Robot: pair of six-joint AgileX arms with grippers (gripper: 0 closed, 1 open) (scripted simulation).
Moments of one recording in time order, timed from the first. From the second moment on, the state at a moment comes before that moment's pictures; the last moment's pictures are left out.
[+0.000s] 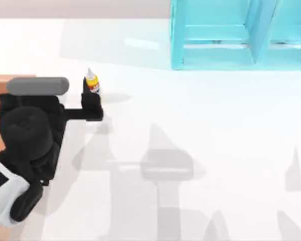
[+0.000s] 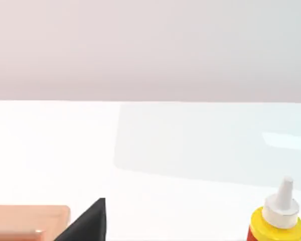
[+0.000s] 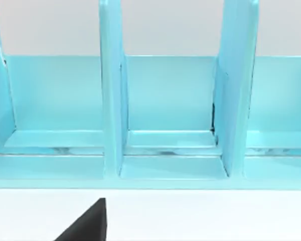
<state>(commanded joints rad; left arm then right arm) -0.44 1.82 0.40 1.31 -0.38 -0.04 0.00 0.00 0.00 0.00 0.00 0.00</state>
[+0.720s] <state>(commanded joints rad) -0.56 2.39 0.54 1.74 -0.51 -0.06 0.00 0.00 0.00 0.00 0.00 0.00</state>
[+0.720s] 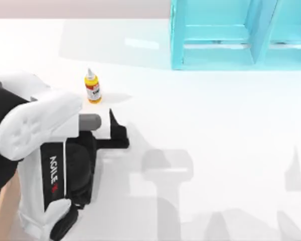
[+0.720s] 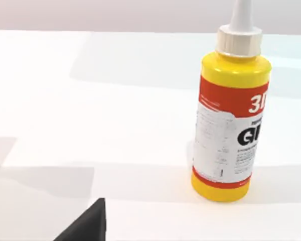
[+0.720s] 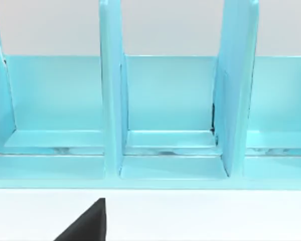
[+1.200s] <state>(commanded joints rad) -0.53 2.41 0.63 1.67 -0.48 -0.06 0.00 0.00 0.00 0.00 0.00 0.00</state>
